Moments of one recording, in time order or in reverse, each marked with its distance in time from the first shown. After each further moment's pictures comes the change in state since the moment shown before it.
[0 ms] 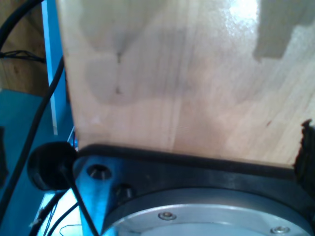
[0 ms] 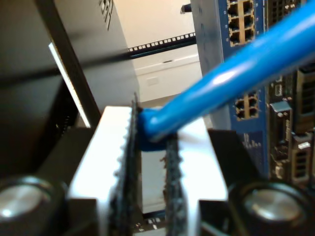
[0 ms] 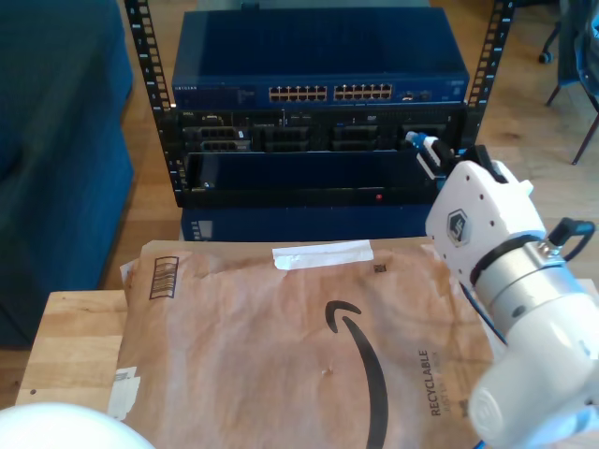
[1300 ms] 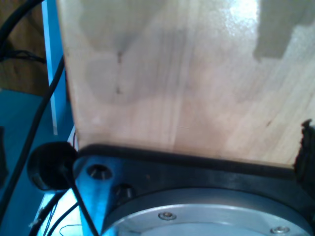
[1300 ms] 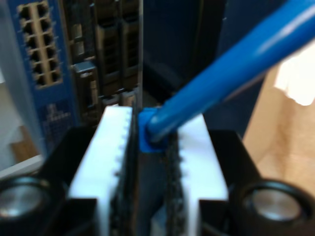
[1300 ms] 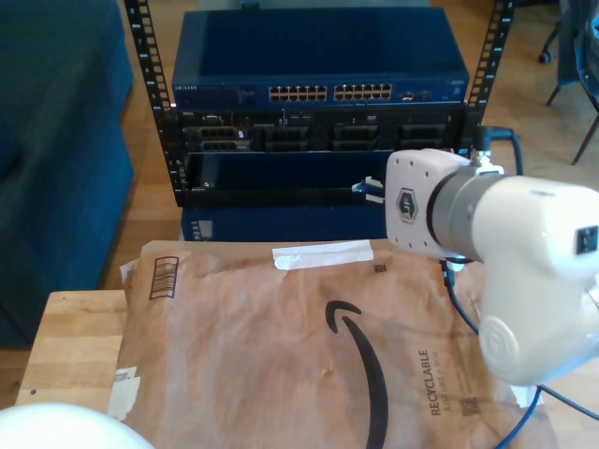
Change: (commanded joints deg) left arm 0.0 0.0 0.0 0.0 0.0 0.0; right arm 1.8 -18.8 -7.9 -5.1 63.5 0.4
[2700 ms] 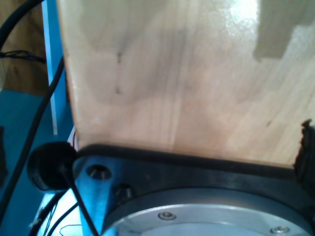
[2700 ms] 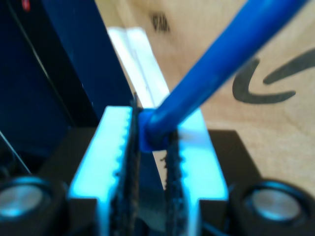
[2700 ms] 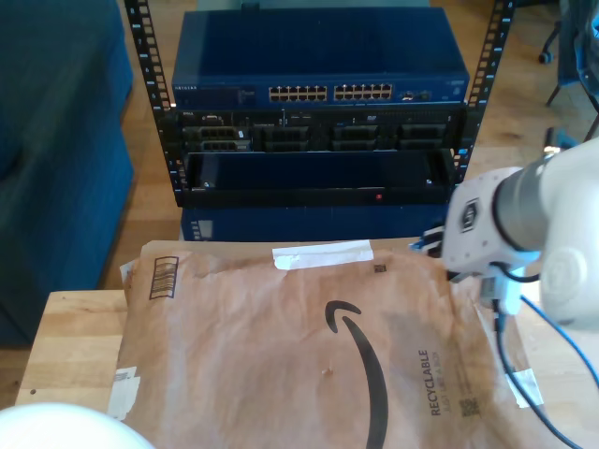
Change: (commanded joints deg) left arm 0.0 0.0 0.0 0.0 0.0 0.0; right arm -5.9 -7.0 -1.9 16.4 28.1 0.7
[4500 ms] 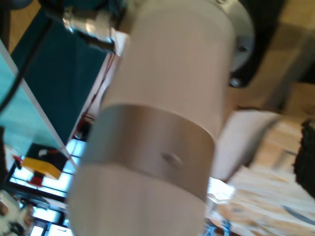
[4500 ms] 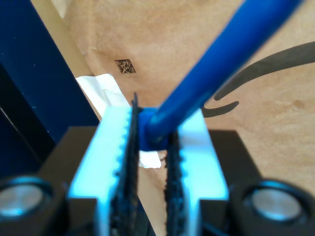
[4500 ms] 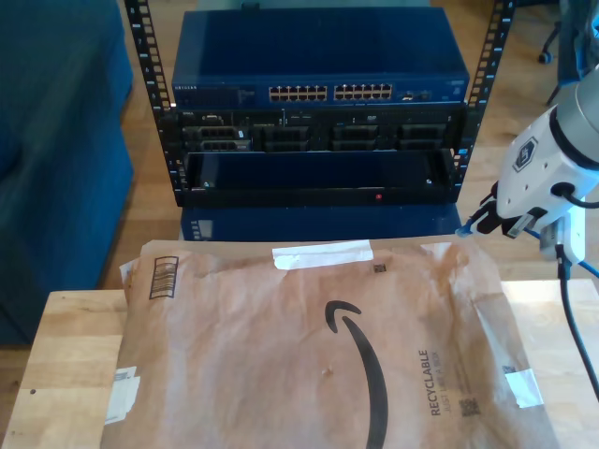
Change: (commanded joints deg) left arm -16.1 8.5 -24.3 -0.1 36.0 -12.3; right arm -15.6 8.4 -21.1 0.6 36.2 0.0
